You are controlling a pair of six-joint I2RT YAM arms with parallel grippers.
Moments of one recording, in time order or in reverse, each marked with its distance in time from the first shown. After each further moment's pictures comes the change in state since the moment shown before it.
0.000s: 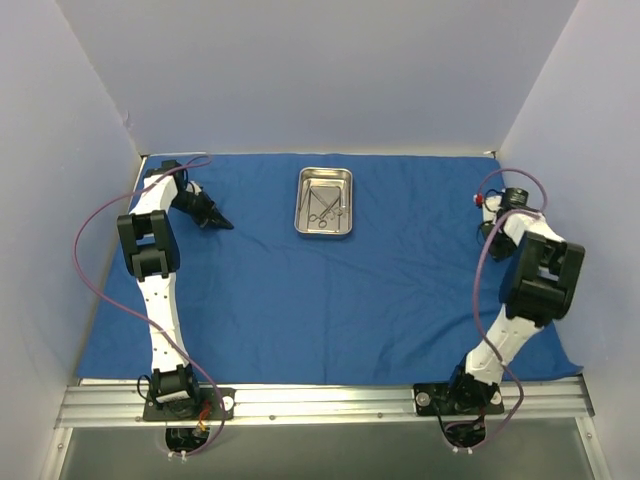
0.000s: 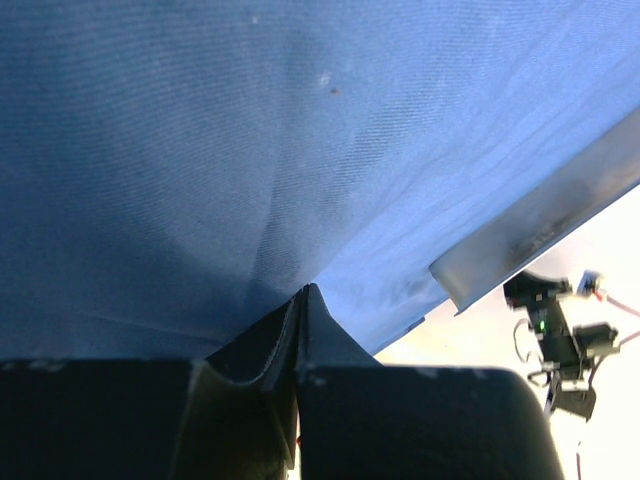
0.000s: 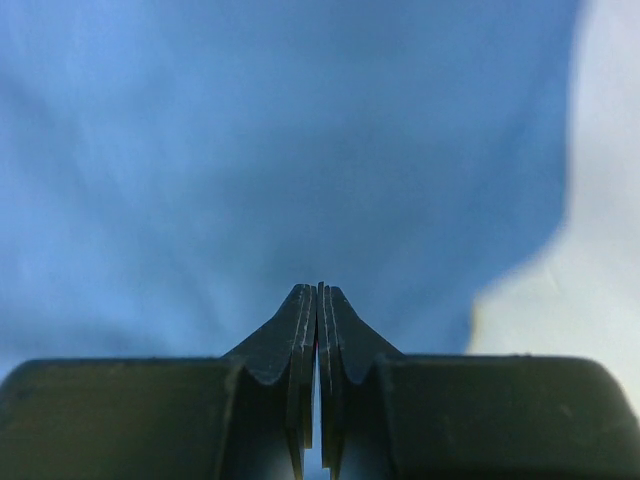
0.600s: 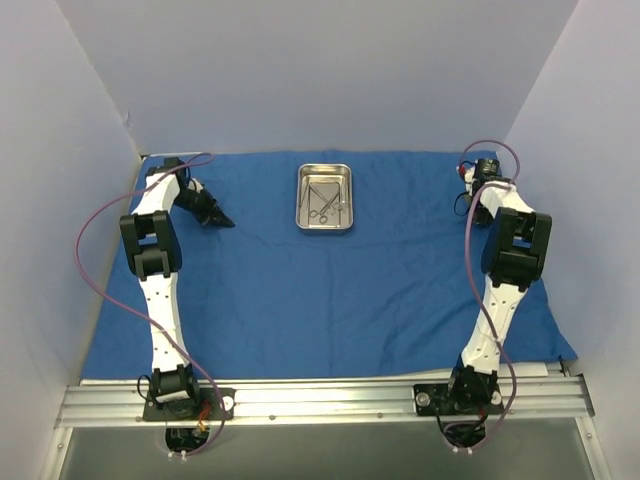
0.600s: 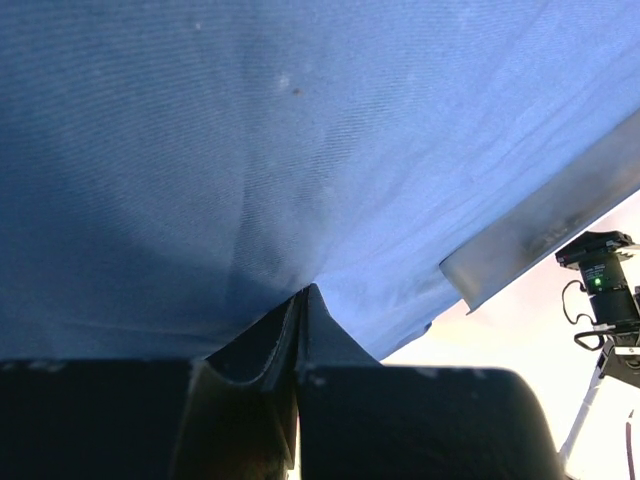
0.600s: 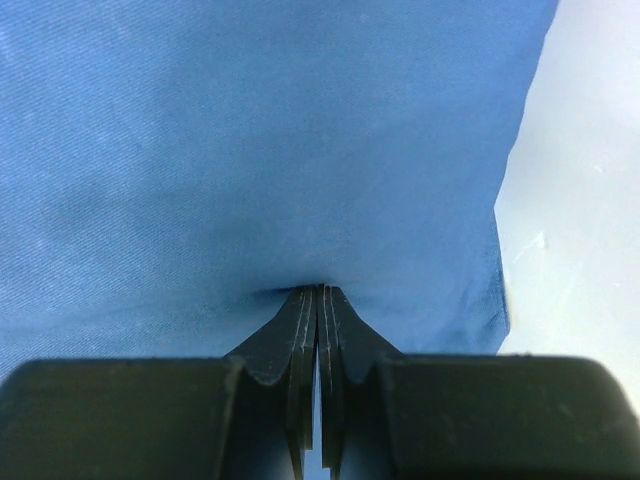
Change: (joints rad) left arm -0.011 0.016 0.042 -0.003 -0.016 -0.008; right arm 0.145 0.446 0.520 -0.017 0.172 0.103
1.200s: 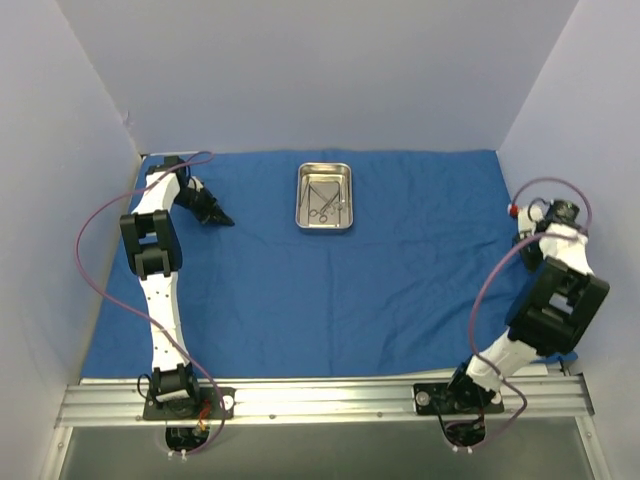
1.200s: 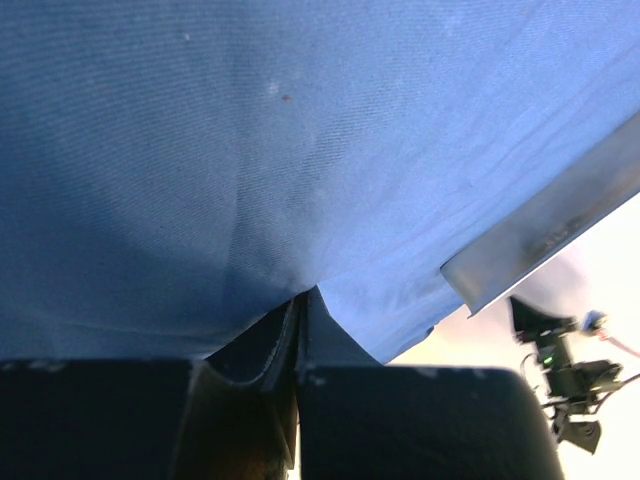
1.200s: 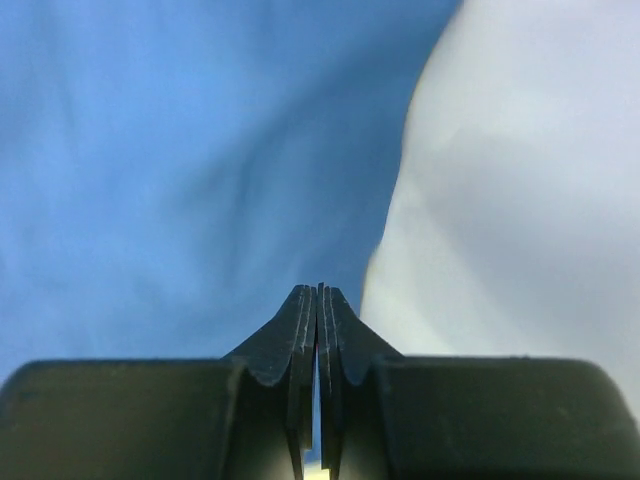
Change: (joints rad) left arm -0.002 0.002 0.011 0.002 -0.011 0.002; right arm -0.312 -0.550 -0.523 -0.054 -0.237 -0.267
